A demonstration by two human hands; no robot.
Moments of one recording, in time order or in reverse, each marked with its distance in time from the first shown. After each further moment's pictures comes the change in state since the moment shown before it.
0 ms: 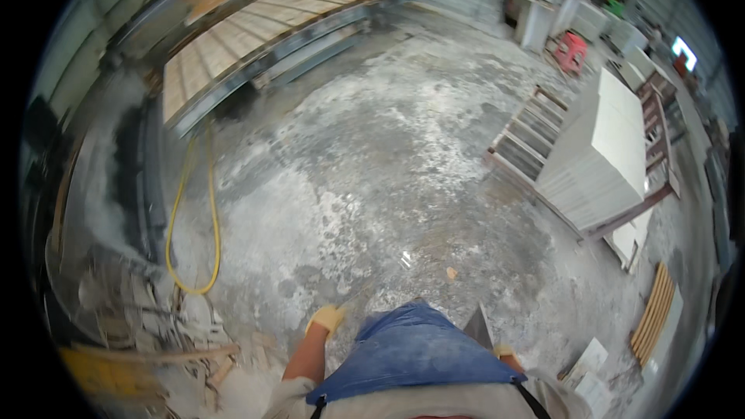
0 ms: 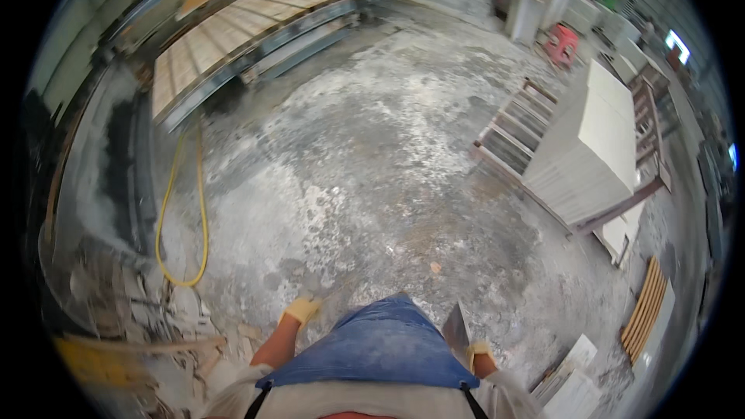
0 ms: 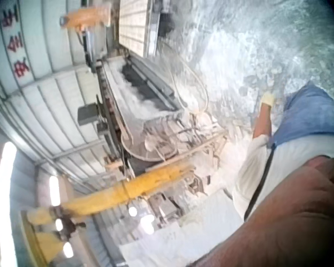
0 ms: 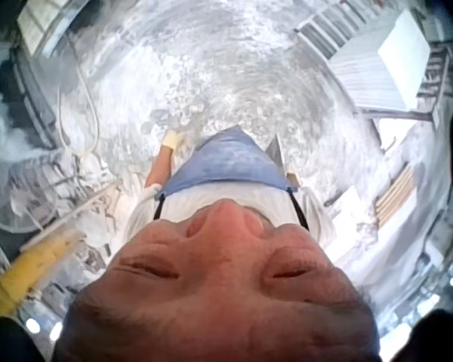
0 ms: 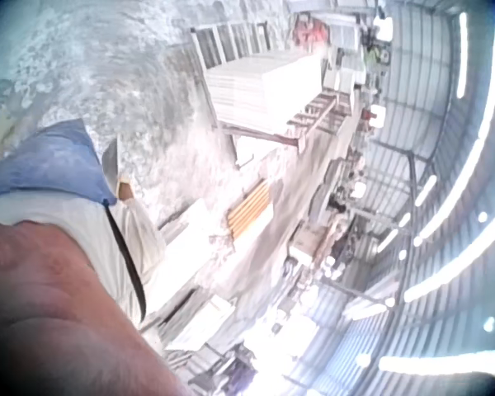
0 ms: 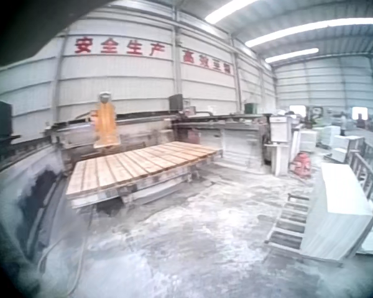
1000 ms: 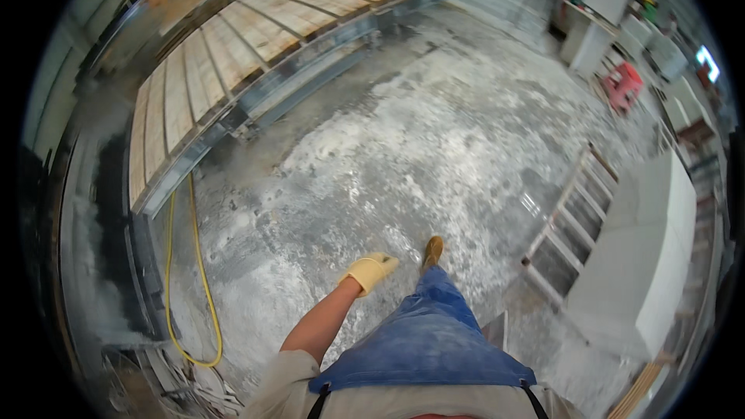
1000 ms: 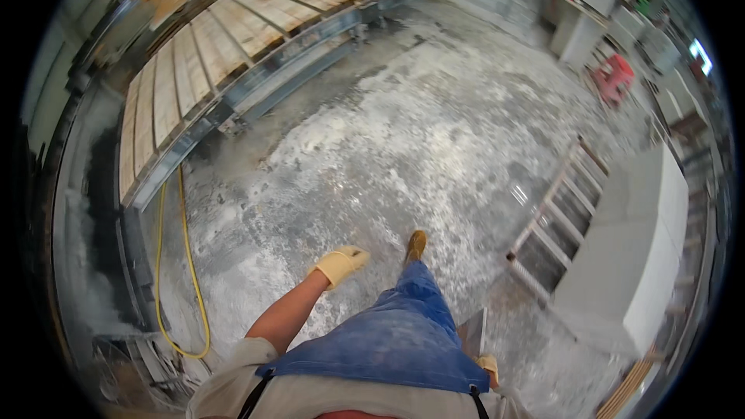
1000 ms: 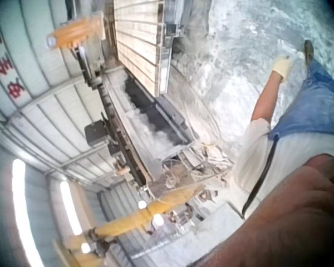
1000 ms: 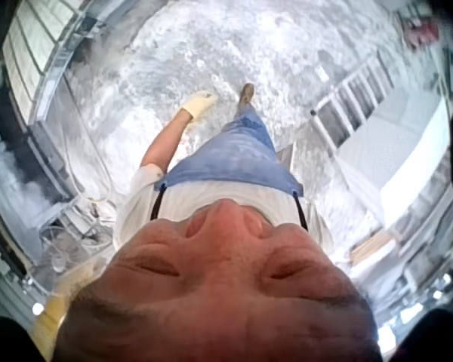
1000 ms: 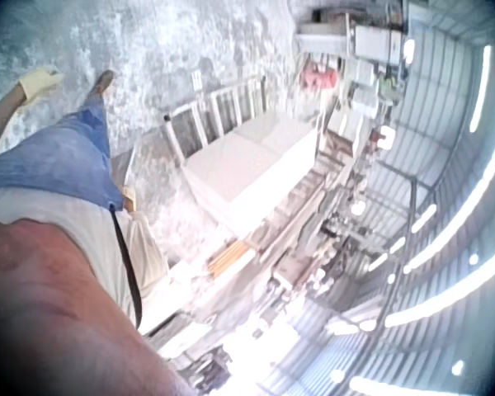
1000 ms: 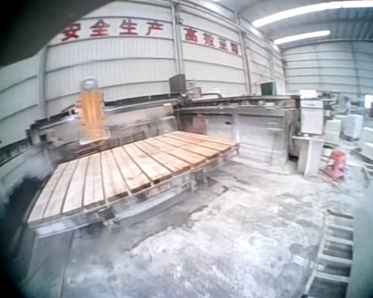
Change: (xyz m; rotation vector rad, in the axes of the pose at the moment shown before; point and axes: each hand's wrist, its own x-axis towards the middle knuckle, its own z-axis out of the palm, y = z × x) left_hand 0.759 0.509 -0.506 -0.375 -0.275 0.158; right_hand 0.439 -0.354 -0.610 0.214 0.140 0.091
